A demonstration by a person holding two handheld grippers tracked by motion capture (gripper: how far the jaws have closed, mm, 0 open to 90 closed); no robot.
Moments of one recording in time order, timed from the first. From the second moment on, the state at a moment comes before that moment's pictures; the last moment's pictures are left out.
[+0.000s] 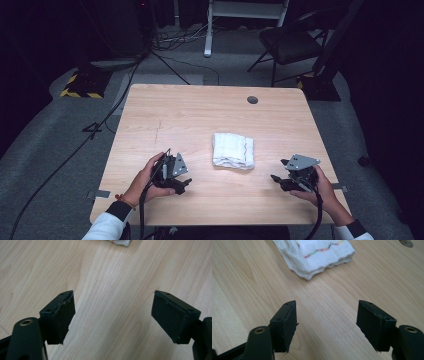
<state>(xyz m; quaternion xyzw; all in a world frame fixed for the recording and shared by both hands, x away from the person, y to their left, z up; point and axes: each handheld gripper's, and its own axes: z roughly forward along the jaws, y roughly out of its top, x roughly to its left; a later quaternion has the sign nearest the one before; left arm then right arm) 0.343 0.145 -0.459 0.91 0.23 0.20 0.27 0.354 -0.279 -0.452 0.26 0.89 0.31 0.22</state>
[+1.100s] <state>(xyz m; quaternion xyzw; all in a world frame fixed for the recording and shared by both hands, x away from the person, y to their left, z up) 0.332 0.219 -0.492 0.88 0.32 0.19 0.29 0.331 -0.388 -0.497 0.40 0.83 0.34 0.19</state>
